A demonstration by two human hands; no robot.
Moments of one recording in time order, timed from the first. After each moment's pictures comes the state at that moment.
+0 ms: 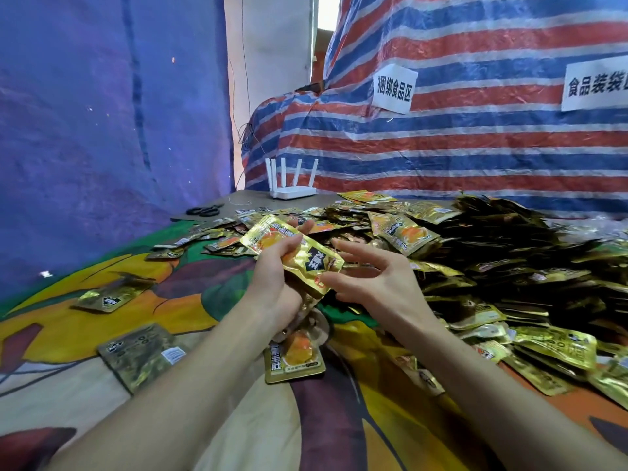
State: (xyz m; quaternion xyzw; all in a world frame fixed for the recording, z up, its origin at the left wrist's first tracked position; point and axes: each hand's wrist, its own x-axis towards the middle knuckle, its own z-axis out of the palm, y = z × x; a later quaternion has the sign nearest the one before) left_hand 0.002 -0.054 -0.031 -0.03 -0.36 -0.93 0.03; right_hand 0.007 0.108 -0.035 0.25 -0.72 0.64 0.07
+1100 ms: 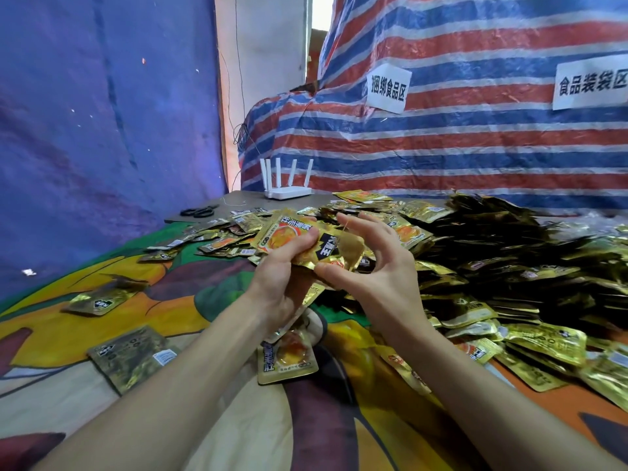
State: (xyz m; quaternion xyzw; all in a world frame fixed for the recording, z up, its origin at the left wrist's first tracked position) left_hand 0.011 -0.041 -0.025 -0.08 -0.43 -0.90 0.03; right_hand 0.019 0.105 -0.029 0.29 -0.70 0.61 0.24
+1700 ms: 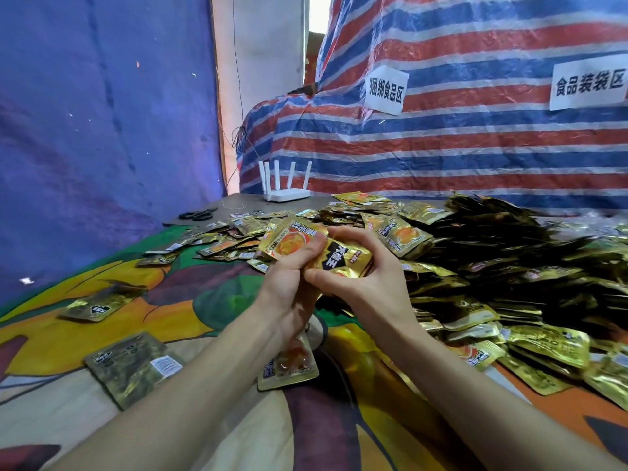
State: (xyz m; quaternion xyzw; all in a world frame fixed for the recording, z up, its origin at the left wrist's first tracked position) left_hand 0.012 -0.028 -0.029 -0.06 -0.41 -0.91 0.04; right_hand 0.015 0.094 -0.036 0.28 -0.66 0.67 0.19
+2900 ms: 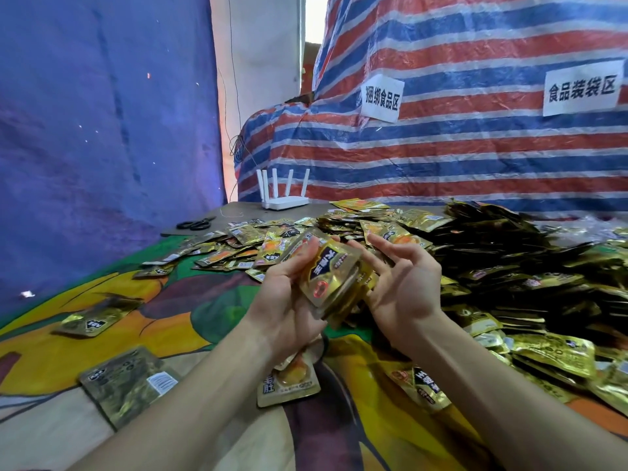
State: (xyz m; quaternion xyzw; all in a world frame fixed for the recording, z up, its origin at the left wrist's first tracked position) left_hand 0.023 -0.034 -0.025 -0.09 -0.36 -0.92 -0.08; right_hand -0.004 0.111 -0.019 0.12 -0.42 0.90 -0.05
